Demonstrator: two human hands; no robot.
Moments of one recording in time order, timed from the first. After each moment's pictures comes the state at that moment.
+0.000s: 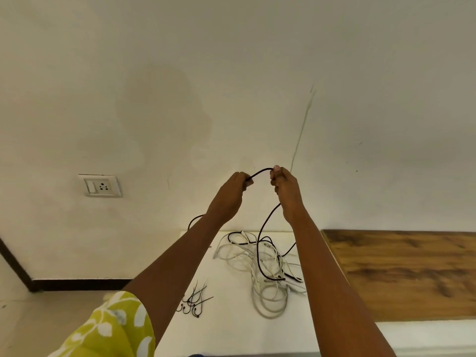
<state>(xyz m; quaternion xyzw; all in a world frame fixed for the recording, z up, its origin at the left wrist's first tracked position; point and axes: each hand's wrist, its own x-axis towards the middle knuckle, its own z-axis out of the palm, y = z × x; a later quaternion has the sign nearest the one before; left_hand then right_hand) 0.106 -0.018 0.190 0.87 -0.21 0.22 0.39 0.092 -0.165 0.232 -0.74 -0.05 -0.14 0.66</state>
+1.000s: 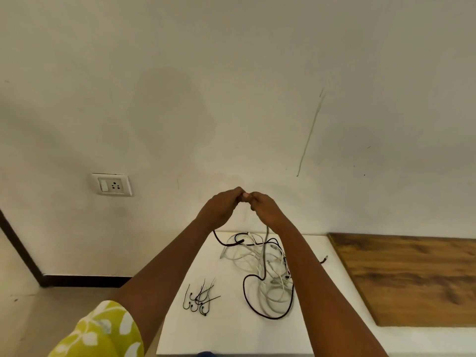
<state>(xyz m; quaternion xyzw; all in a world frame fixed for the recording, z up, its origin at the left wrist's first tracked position) 0.089 0.026 0.181 0.93 -0.20 0.14 0.29 0.087 -0.124 0.201 -0.88 -0.11 0.03 0.45</state>
